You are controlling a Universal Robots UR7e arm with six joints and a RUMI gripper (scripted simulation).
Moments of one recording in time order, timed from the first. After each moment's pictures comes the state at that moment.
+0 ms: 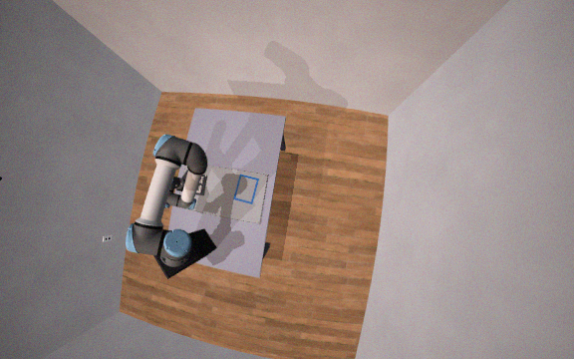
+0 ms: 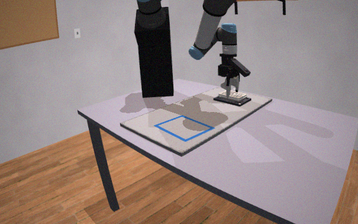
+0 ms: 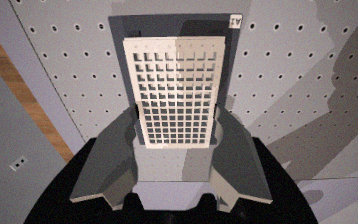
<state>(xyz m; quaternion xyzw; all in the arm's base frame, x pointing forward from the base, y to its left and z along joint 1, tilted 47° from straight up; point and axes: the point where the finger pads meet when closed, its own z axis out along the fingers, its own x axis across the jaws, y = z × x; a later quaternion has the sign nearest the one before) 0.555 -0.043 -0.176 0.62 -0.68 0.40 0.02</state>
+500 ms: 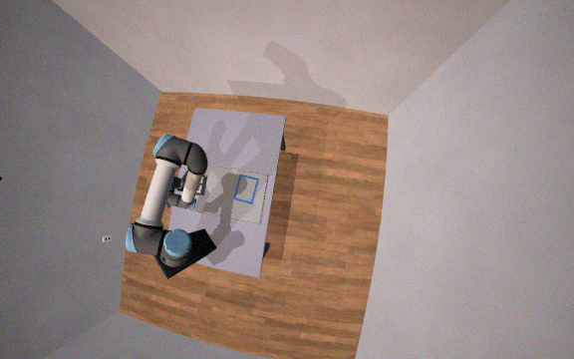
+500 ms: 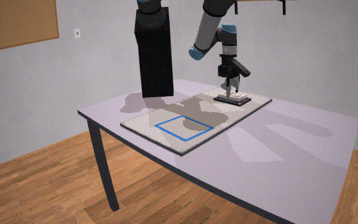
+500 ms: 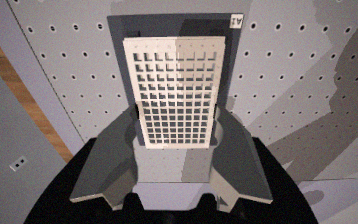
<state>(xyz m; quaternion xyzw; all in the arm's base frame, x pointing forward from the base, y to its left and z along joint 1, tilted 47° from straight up) 0.556 -0.044 -0.178 0.62 -0.68 0.40 0.02</state>
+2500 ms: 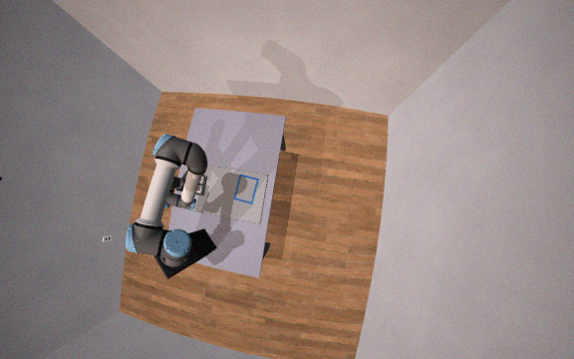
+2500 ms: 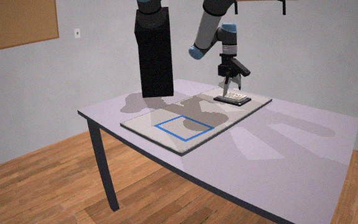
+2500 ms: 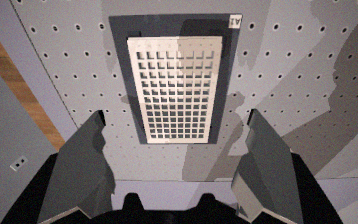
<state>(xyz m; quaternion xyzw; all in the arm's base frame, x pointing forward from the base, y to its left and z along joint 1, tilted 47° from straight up) 0.555 -0.043 -0.176 0.62 -0.68 0.40 0.02</state>
